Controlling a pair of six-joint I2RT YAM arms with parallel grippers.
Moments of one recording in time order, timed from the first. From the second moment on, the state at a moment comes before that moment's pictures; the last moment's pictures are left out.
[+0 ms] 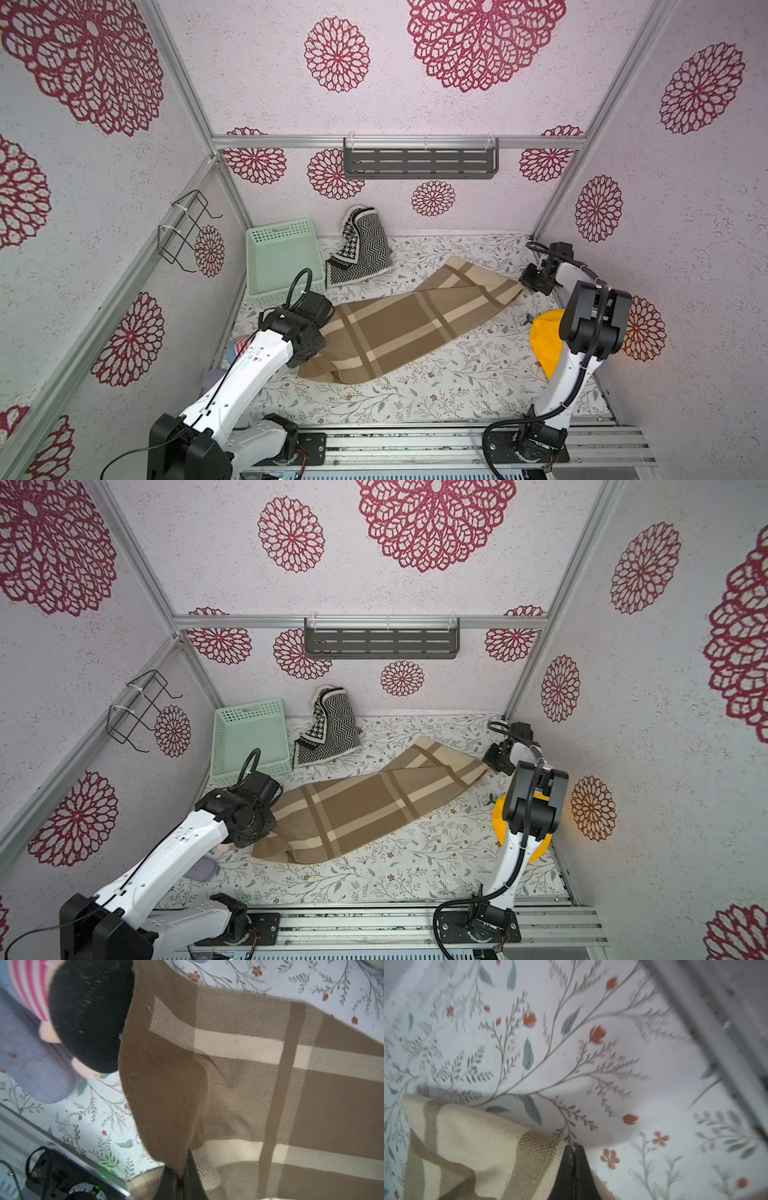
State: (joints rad) left arm -0.44 1.22 0.96 -1.14 -0.28 -1.00; right arm -0.34 2.10 1.60 -0.52 -0.19 0.32
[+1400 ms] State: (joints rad) left arm -0.38 1.19 0.96 -0.82 -0.34 -1.08; right arm 0.46 1.64 1.35 -0.49 -0.13 0.35
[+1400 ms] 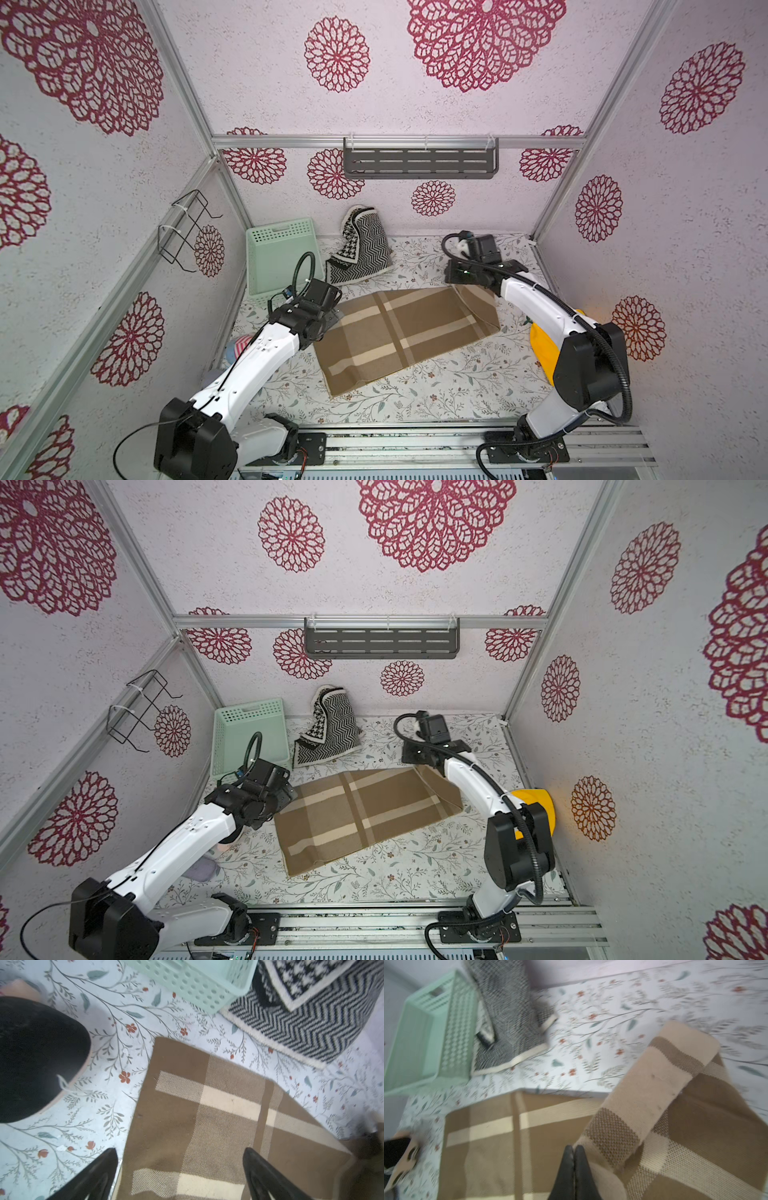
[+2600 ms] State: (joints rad) left arm -0.60 2.46 2.31 -0.75 -0.13 -0.54; right arm 0.37 1.46 0.94 -0.61 0.18 0.57
